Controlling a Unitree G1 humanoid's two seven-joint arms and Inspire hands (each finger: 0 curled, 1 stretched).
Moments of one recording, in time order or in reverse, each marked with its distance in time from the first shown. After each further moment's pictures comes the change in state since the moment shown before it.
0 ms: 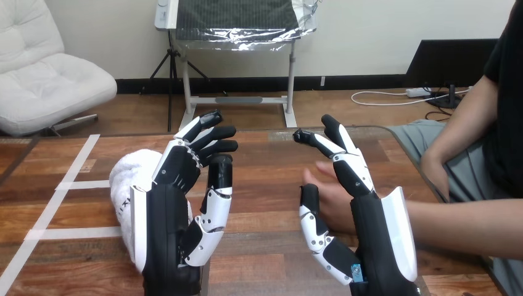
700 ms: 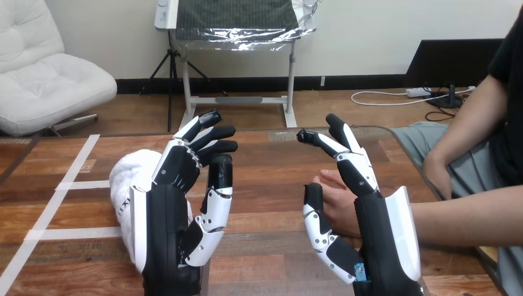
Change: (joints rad) left arm 0.000 0.000 -0.001 0.000 0.006 0.000 0.011; right arm 0.000 0.000 -0.011 0.000 0.000 -0.001 0.000
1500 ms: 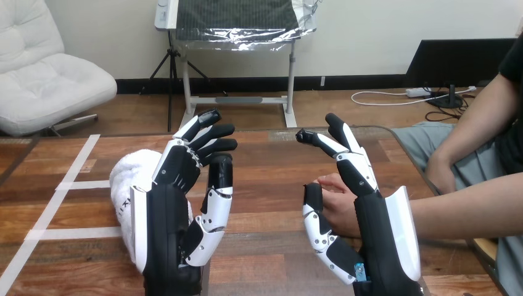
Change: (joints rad) left arm -0.001 0.000 -0.005 0.000 0.002 0.000 0.002; right arm 0.000 0.000 -0.001 0.000 0.004 -0.008 0.006
